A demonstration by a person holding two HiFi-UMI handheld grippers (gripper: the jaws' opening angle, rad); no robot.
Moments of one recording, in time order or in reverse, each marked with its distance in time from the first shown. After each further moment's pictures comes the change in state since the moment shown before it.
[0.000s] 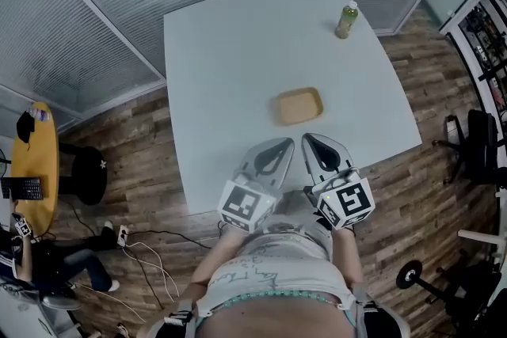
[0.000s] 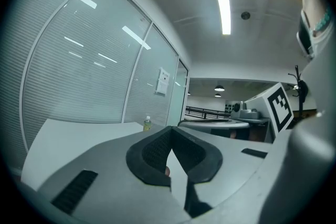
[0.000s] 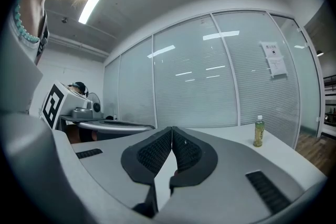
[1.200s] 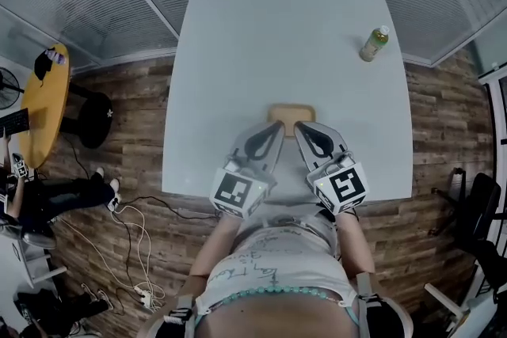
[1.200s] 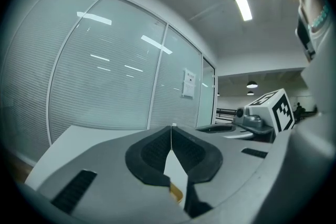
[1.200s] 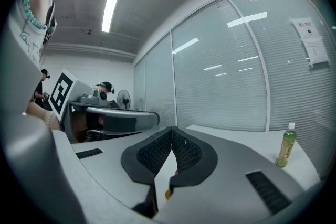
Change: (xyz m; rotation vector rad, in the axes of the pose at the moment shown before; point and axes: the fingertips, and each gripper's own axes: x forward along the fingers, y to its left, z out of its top) left arm 0.105 0.051 0.022 0.000 -0.052 0.349; right arm 0.069 -0.100 -0.002 -0.073 0.048 0.378
